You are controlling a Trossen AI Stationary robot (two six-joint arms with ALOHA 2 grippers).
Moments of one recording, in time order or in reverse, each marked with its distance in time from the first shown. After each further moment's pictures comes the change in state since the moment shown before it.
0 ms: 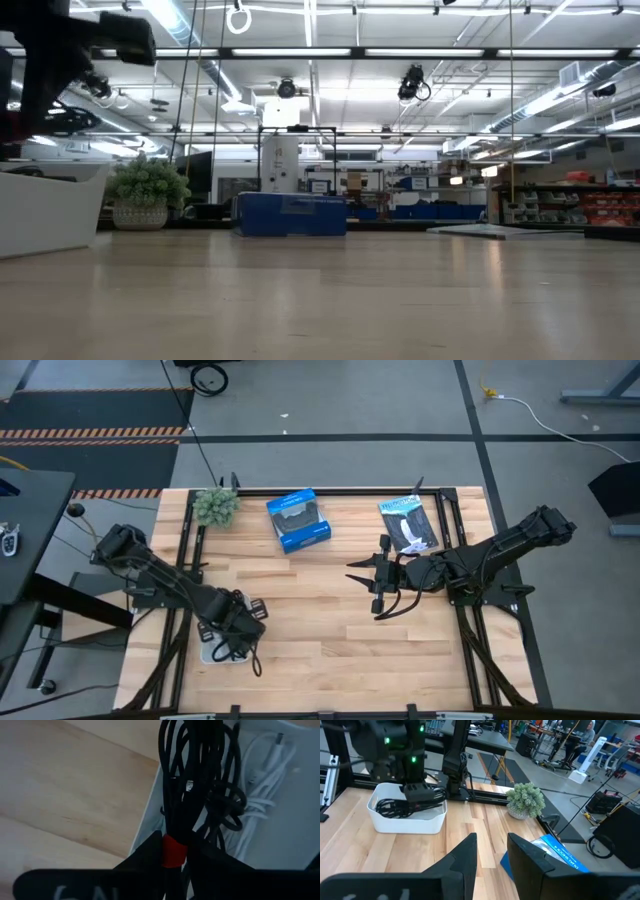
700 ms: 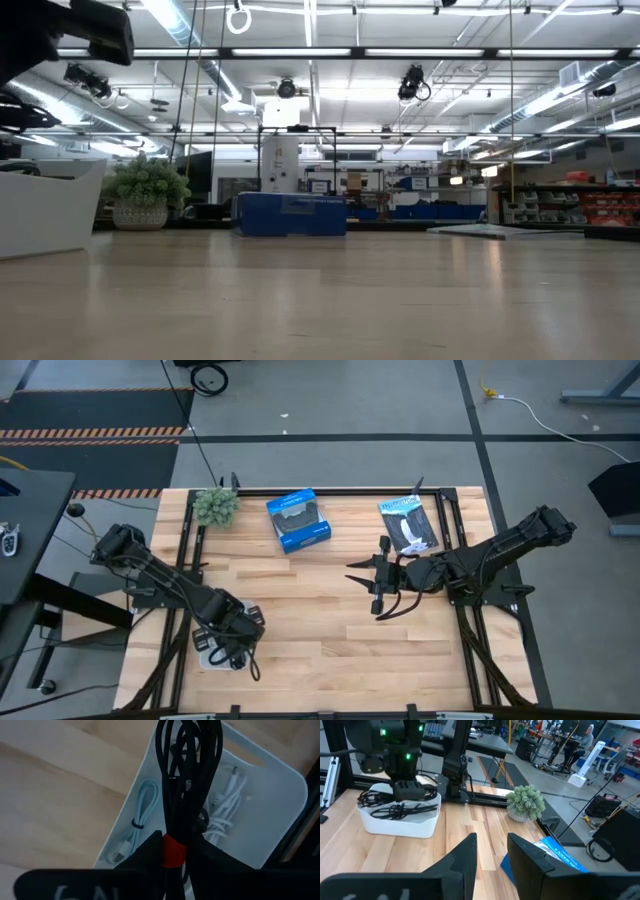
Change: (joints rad) left arm -0.009 -0.007 0.022 0.013 0.180 -0.064; right arm 0.000 0.000 -0.032 0.056 0.000 -0.019
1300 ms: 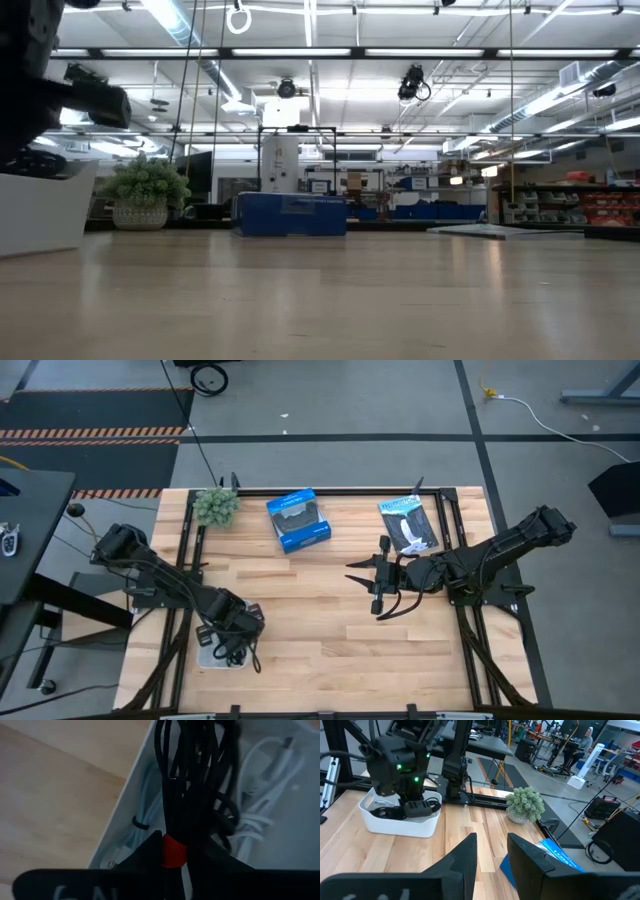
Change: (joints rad) left arm 0.033 0.000 -0.209 0.179 -0.011 0.034; right arm 0.000 0.000 0.000 0.010 0.000 -0.011
